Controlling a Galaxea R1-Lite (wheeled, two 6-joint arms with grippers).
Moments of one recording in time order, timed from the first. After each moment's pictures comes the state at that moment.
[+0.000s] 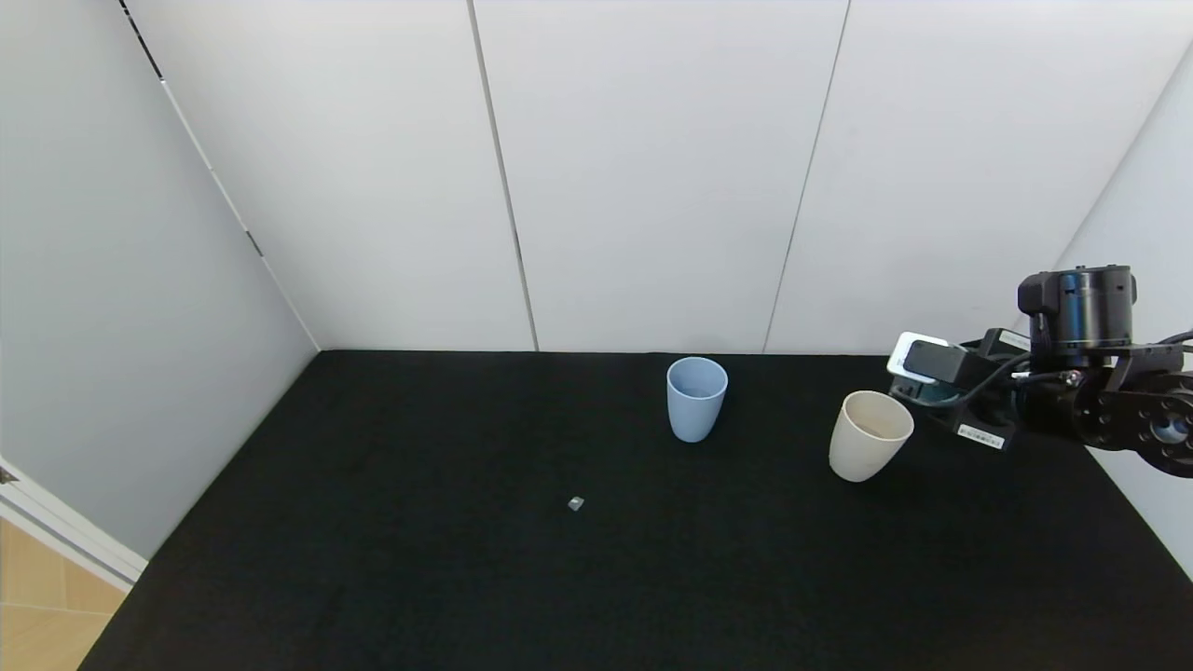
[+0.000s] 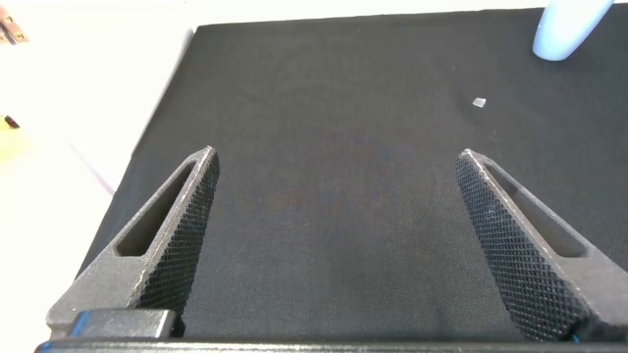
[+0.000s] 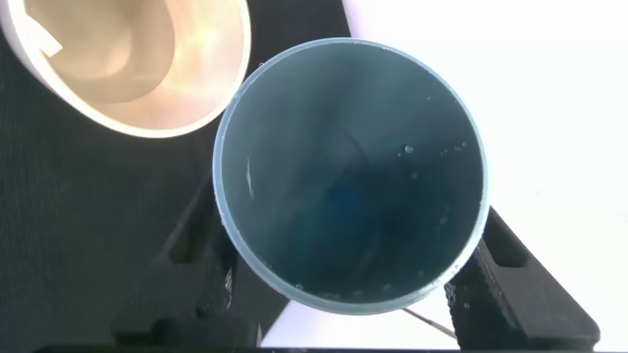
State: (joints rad) left arm 0.00 0.00 0.00 -0.01 0.00 0.04; right arm 0.09 1.84 -1.02 -0.33 -0.21 -1.13
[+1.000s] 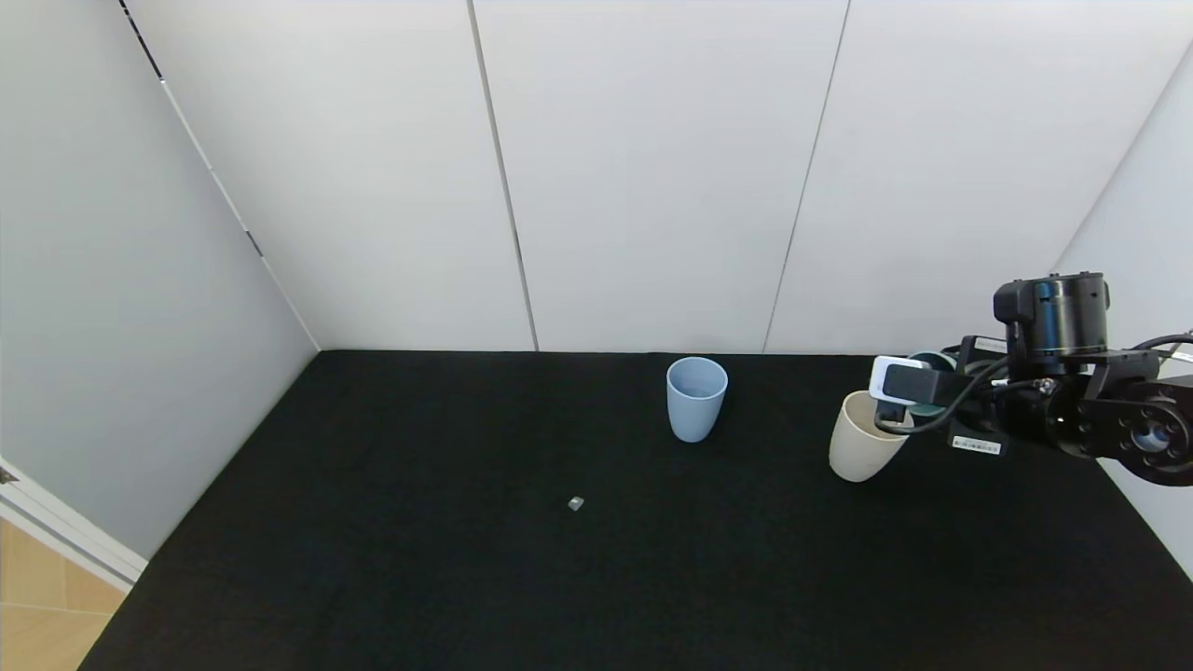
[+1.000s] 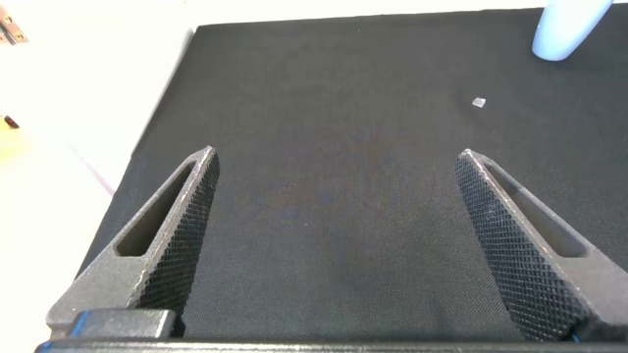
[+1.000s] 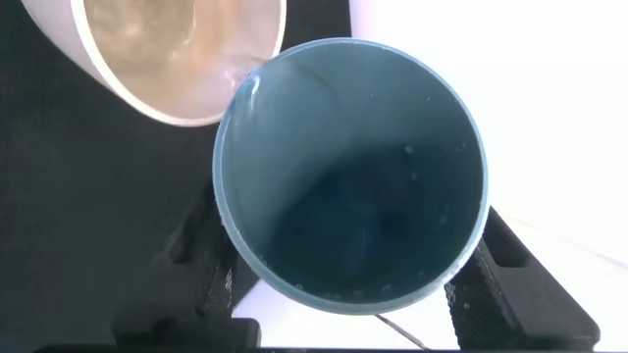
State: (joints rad) left arm 0.00 0.00 0.00 -0.01 0.00 0.04; right arm 0.14 1.85 -1.01 -0.33 -0.30 -1.29
